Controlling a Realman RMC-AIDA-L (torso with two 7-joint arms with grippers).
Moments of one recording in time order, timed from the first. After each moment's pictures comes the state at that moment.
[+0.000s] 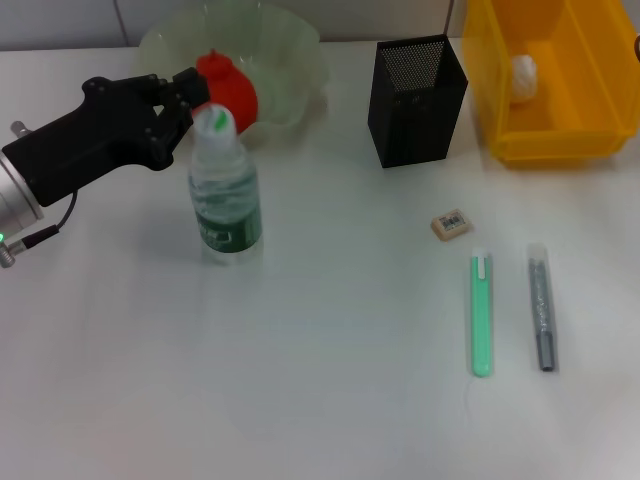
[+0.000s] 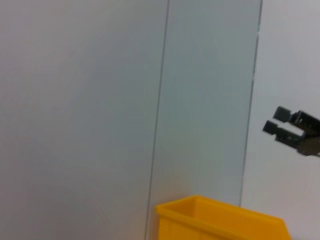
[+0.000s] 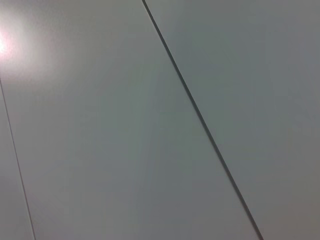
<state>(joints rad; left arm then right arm) -0.24 -2.07 1.24 0.87 1.22 1.21 -1.22 0.58 2.08 -0.82 -0.29 -0.81 -1.35 0.96</state>
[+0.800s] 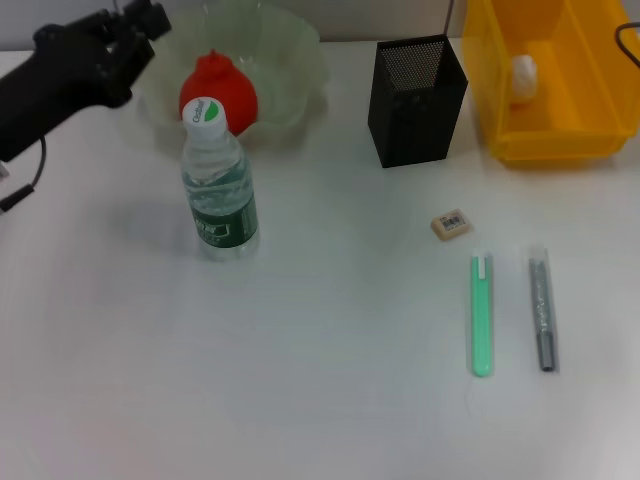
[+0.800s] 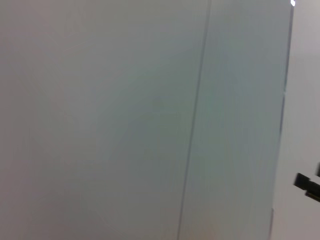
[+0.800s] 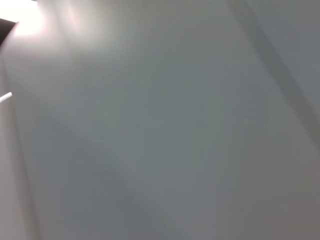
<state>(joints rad) -0.28 -2.07 1.13 0.81 1.10 1.26 -1.23 0.54 2.08 -0.92 -0.58 -1.02 -1.35 1.22</state>
